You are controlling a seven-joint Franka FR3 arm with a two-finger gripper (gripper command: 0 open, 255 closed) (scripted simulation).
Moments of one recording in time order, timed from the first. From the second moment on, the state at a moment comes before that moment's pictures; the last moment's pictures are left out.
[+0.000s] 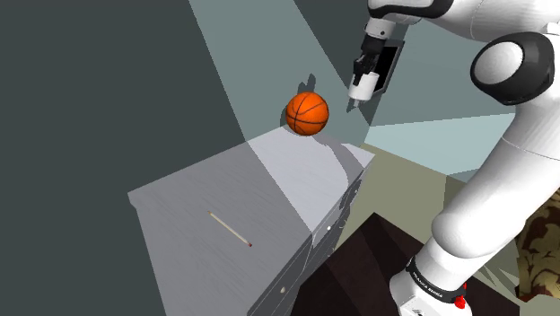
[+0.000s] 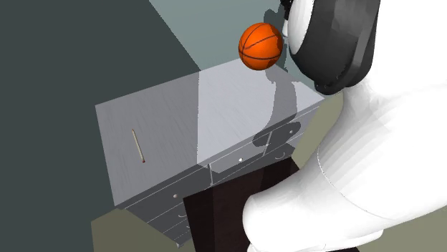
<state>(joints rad) -0.30 0.04 -0.20 -1.48 0.04 1.63 -0.47</state>
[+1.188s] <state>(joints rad) -0.30 0.00 -0.20 -1.76 0.04 1.87 -0.49</state>
